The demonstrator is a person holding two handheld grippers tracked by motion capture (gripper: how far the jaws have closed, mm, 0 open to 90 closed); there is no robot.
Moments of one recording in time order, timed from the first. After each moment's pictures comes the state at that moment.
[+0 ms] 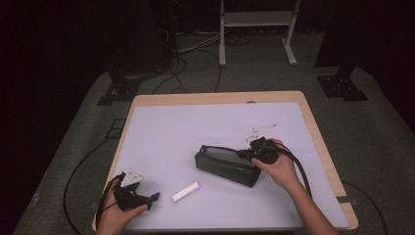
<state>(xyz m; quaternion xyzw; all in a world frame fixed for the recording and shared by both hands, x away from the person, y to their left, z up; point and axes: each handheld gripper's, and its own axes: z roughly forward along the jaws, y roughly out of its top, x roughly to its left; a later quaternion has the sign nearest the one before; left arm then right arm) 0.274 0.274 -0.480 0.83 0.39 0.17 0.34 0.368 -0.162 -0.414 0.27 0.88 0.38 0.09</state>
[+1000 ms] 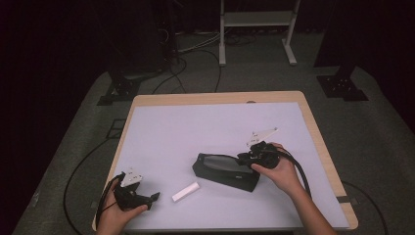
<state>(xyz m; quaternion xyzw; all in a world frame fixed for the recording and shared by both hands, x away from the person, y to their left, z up) 0.274 0.274 -0.480 0.83 0.40 0.17 0.35 0.357 -0.163 -0.416 0.26 0.88 0.39 0.06</state>
